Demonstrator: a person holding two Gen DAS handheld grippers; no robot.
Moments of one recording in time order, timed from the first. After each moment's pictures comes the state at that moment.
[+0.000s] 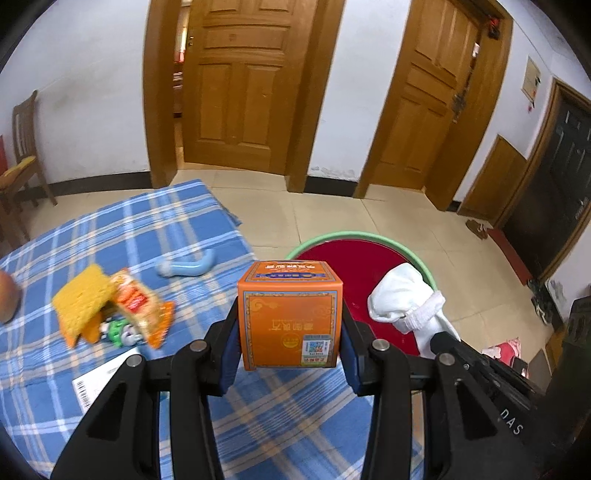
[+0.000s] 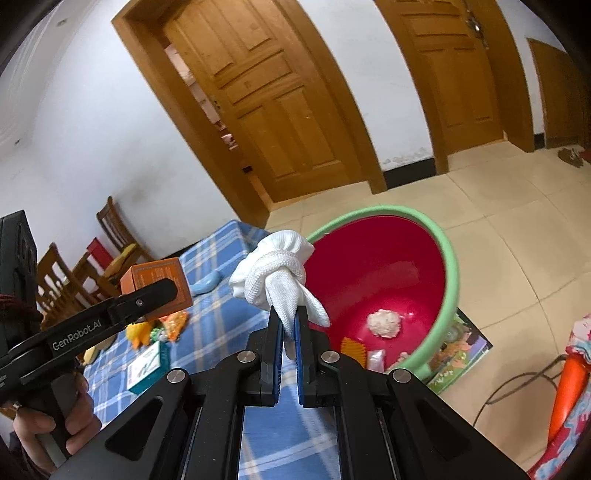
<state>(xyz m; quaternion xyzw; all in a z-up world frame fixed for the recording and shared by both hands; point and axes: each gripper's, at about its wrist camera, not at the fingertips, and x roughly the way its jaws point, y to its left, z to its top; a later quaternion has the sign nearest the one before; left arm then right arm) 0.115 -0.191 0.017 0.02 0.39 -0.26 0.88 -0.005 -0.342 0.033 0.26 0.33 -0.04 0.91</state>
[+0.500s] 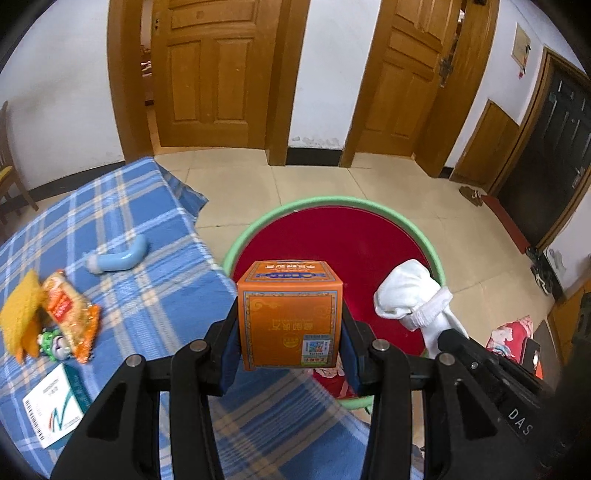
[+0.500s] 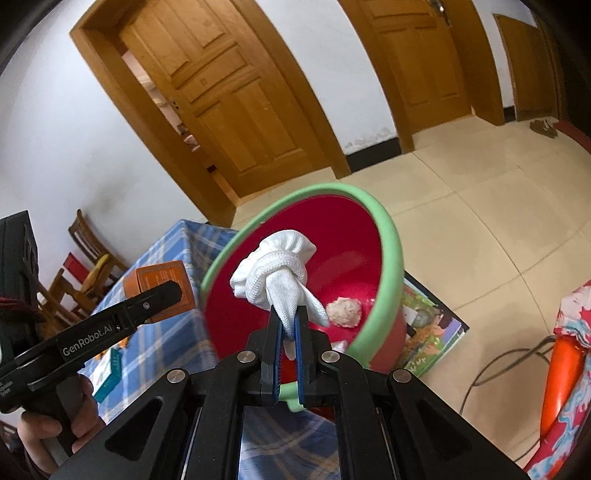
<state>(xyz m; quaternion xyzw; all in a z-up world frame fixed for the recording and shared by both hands) 0.129 -0.251 -0.030 0.06 0.43 -0.28 0.86 -0.005 -0.384 -0.006 0.29 0.36 -0.09 0.88</state>
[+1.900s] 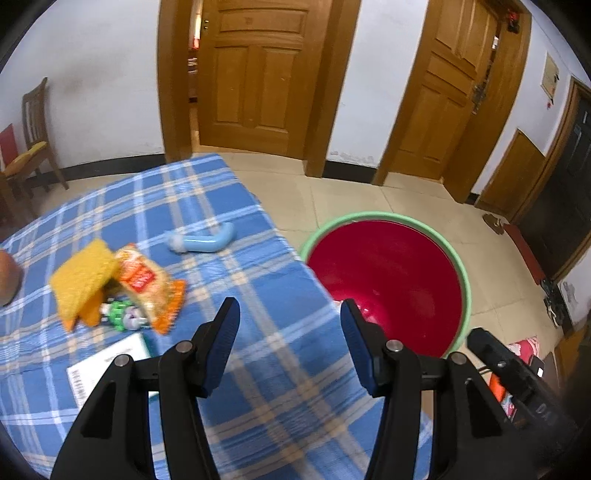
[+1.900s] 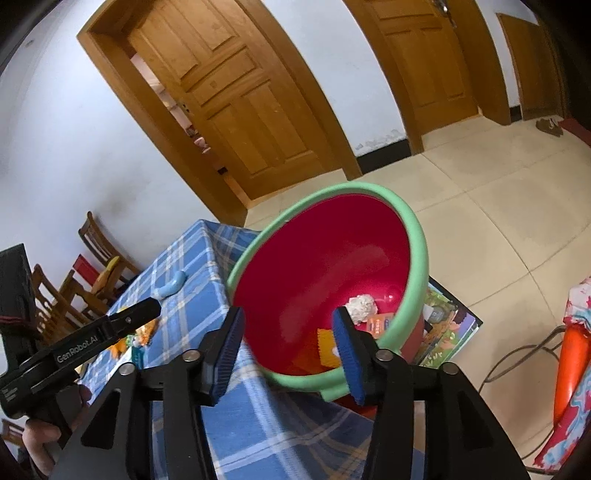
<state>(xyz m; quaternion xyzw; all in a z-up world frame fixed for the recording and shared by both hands) 0.127 -0.174 -0.009 0.02 0.42 -0.22 0.88 -0.008 -0.356 0.015 0.29 0.34 -0.07 0.89</state>
